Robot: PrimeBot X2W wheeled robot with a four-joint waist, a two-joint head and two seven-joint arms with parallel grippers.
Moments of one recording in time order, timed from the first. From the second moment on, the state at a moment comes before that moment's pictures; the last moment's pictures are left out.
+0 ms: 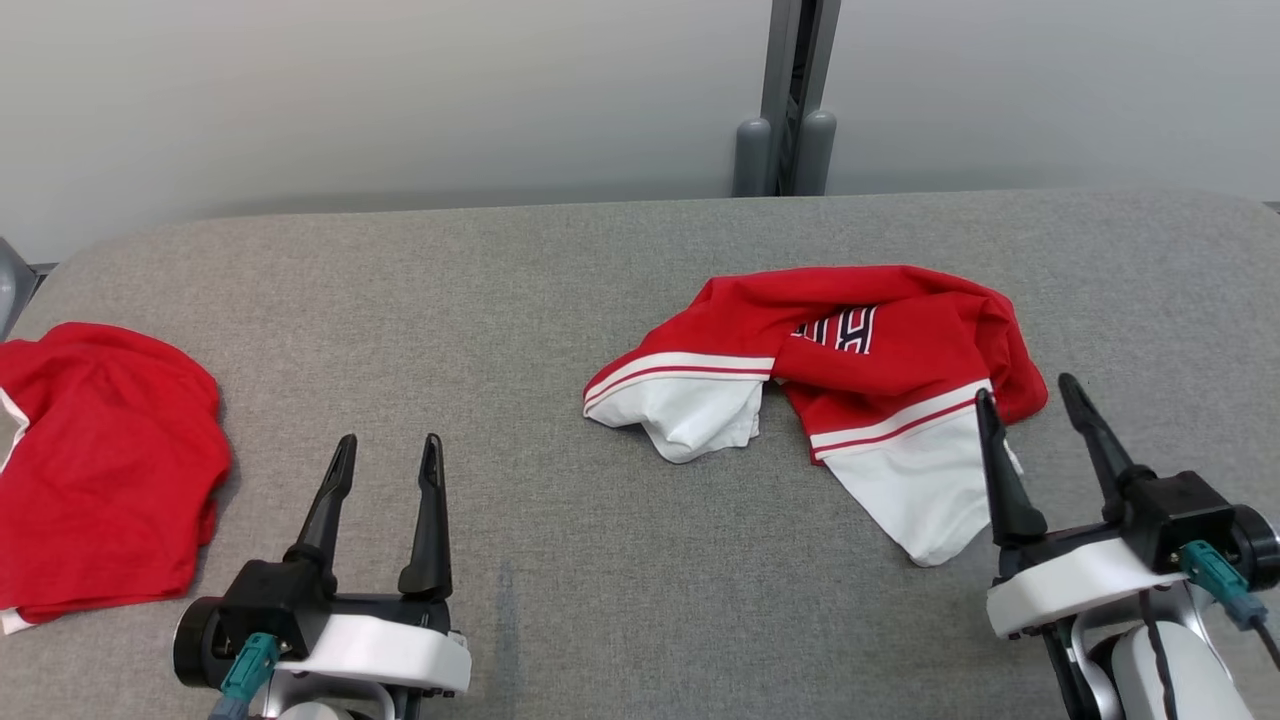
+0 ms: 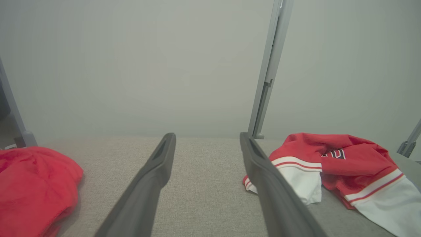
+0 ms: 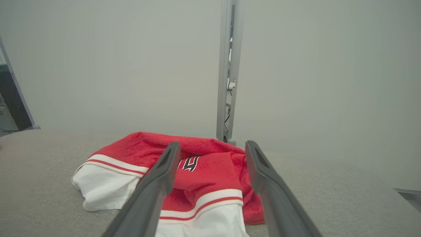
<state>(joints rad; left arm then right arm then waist) -0.05 0.05 -0.15 0.12 -0.24 0.07 -0.26 -0.19 -0.08 0.05 0.26 0.08 0.13 -0.26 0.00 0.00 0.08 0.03</state>
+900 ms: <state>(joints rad) -0.07 0.05 -0.18 0.14 -0.22 0.06 -0.26 -0.18 -0.10 0.14 0.53 0.10 0.13 -0.07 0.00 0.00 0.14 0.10</state>
